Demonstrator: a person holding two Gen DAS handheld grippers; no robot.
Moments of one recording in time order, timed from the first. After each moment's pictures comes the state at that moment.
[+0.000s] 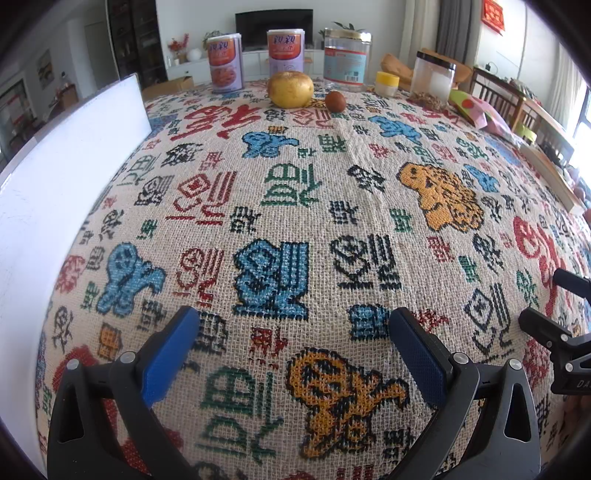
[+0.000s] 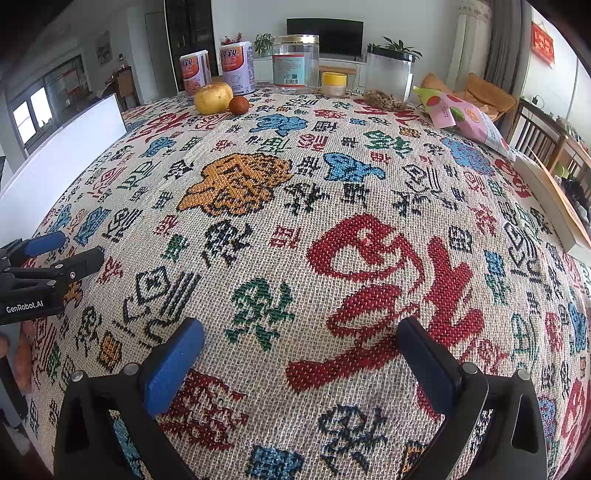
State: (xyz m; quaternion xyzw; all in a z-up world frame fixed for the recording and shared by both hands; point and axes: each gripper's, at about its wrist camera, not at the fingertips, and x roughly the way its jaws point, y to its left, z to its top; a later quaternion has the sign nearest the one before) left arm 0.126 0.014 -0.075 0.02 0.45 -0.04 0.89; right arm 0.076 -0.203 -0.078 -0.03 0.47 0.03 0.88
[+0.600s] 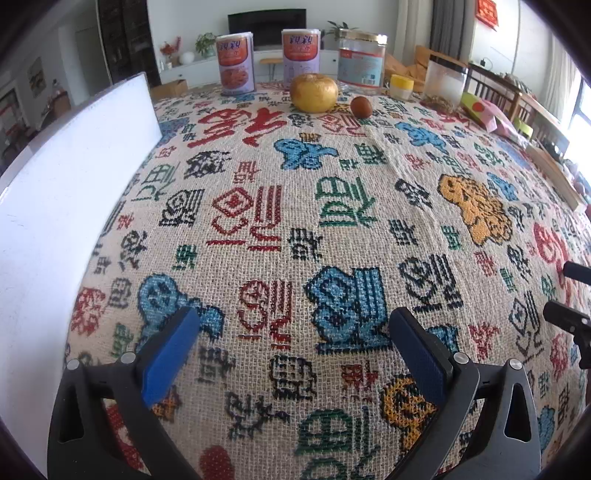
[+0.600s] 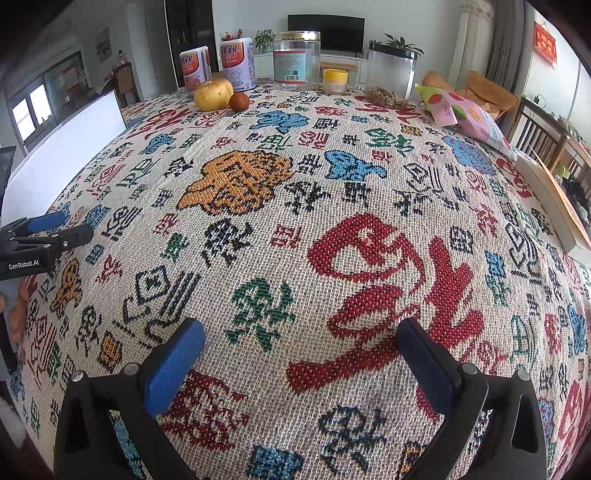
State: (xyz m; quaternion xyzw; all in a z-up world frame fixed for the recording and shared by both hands) left arm 0.153 0.055 -0.077 0.03 0.45 -0.05 0.89; right arm 0.086 -0.200 -0.075 -0.03 0.48 0.04 0.87
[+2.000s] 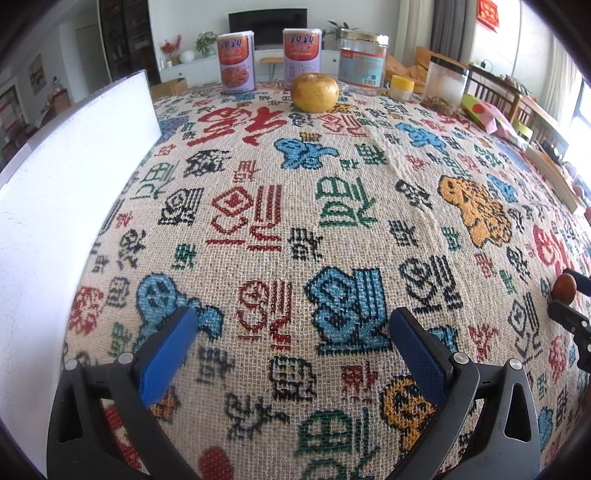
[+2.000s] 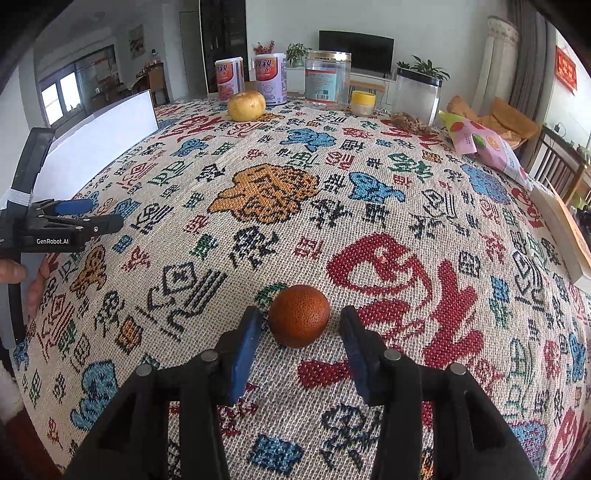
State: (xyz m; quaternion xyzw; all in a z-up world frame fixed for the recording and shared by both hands) left arm 0.153 0.056 -0.078 0.03 0.45 -0.05 0.89; right arm 0.065 -0.198 -0.069 -0.06 0.44 0.08 0.89
